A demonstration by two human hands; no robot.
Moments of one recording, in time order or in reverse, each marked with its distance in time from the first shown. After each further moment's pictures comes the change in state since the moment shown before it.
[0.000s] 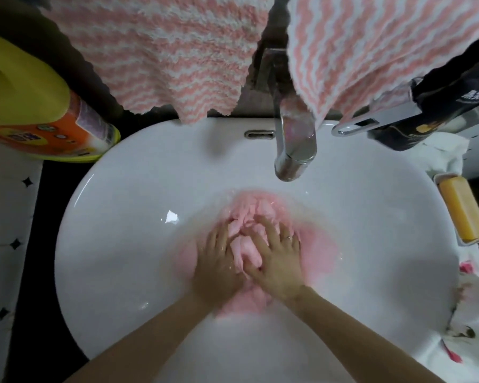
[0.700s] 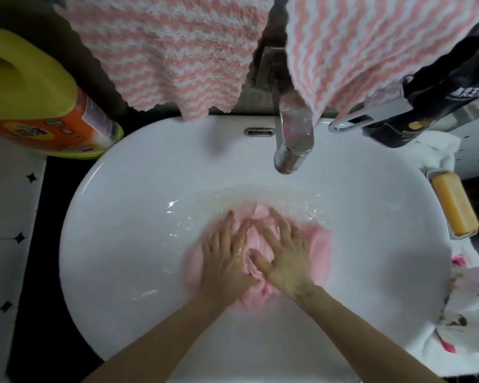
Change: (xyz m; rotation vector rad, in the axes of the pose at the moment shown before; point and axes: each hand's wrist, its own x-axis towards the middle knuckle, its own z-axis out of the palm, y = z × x) left_hand -0.006 0.019 0.001 -0.004 -0.087 -0.118; right_hand -0.010 0.006 -0.019 0.218 -0.161 0.186
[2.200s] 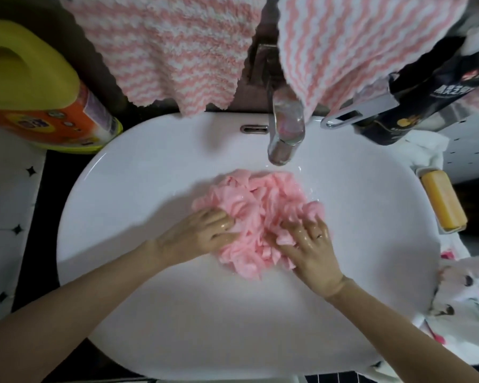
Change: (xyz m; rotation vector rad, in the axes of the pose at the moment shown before) left_hand 0.043 -0.050 -0.080 0.139 0.411 1.059; right_hand -0.009 0.052 -0.027 -0.339 0.582 -0.661
